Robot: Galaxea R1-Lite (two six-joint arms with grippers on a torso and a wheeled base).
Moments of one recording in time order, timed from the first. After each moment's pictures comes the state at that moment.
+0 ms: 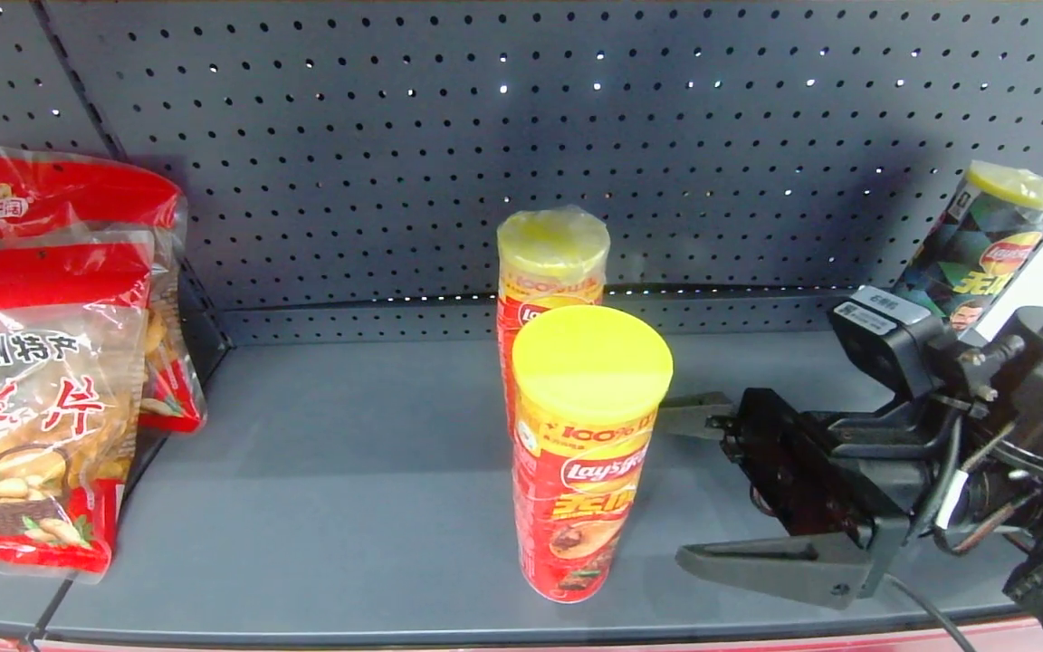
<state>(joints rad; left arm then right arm) 0.00 0.00 0.00 0.01 -0.04 0.01 0.55 1.67 -0.47 -1.29 1.04 0.21</state>
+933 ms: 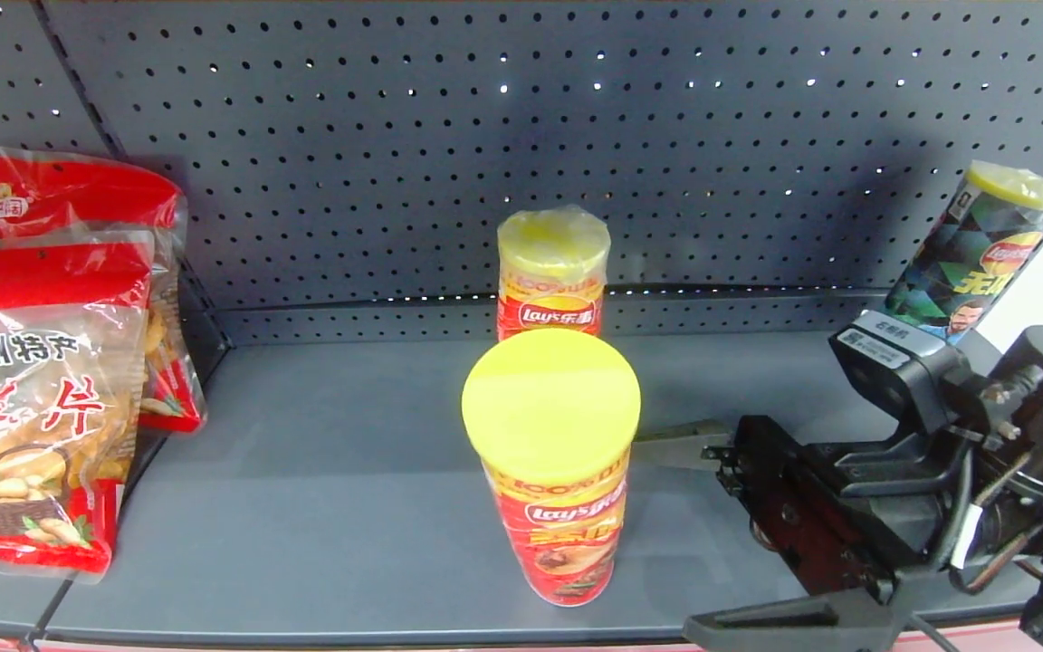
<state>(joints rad) 0.00 0.00 0.00 0.01 -0.04 0.01 0.61 1.64 -0.44 -1.29 1.04 0.20</state>
